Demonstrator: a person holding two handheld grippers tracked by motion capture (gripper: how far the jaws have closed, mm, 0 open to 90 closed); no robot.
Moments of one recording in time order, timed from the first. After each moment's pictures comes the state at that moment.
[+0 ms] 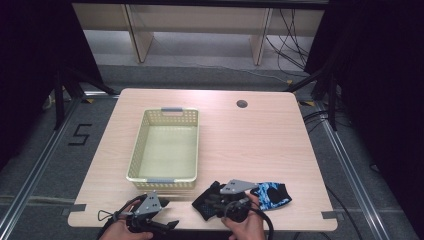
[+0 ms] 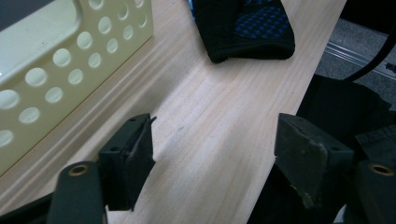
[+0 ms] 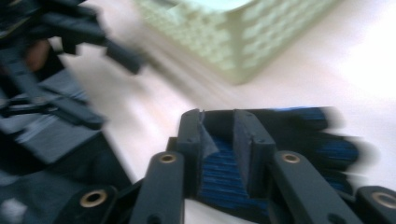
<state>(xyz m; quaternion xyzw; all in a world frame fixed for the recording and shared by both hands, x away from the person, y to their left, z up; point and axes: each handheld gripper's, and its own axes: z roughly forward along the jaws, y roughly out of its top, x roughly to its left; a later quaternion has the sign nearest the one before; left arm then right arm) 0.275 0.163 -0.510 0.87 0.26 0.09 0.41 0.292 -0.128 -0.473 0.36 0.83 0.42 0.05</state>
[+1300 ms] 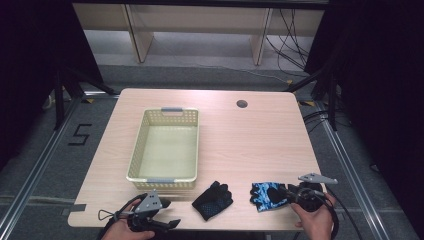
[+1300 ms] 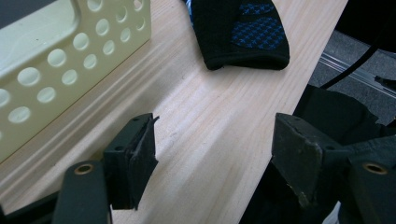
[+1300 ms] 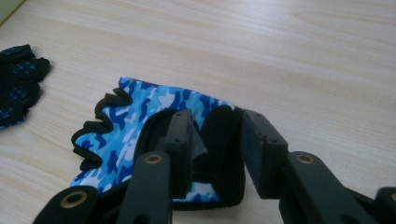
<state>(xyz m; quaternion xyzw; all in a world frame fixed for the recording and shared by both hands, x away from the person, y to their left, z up) 0.276 0.161 -0.507 0.86 0.28 0.07 0.41 0.309 -0.310 -0.477 0.55 0.75 0.33 0.16</state>
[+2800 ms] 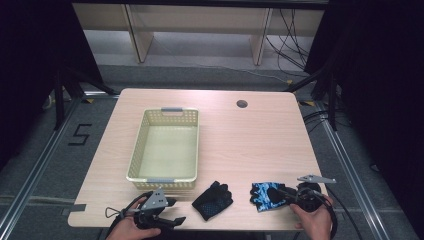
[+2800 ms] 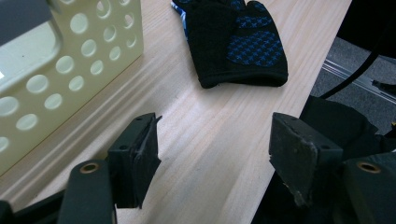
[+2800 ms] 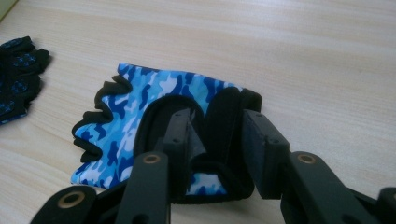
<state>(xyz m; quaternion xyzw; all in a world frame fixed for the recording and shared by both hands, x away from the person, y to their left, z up) 0.280 0.145 -0.508 0.85 0.29 0.06 0.43 0.309 -0.309 -0.485 0.59 0.74 0.32 0.10</state>
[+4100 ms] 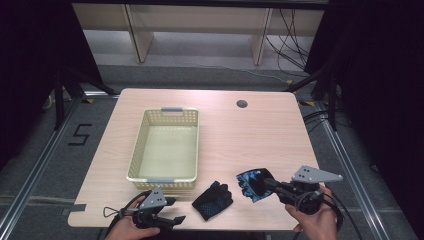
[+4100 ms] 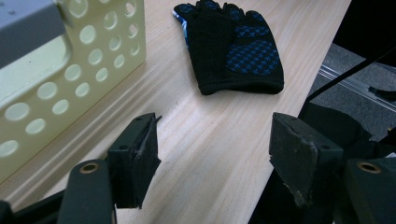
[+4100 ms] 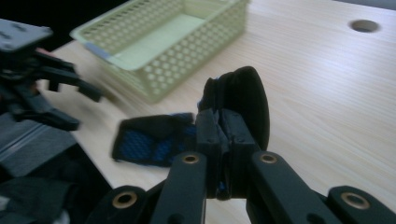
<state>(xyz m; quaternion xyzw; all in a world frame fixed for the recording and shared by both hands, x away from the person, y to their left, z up) 0.281 0.148 -0.502 0.85 0.29 0.06 0.43 0.280 -0.258 -0.390 0.39 0.79 0.46 0.12</state>
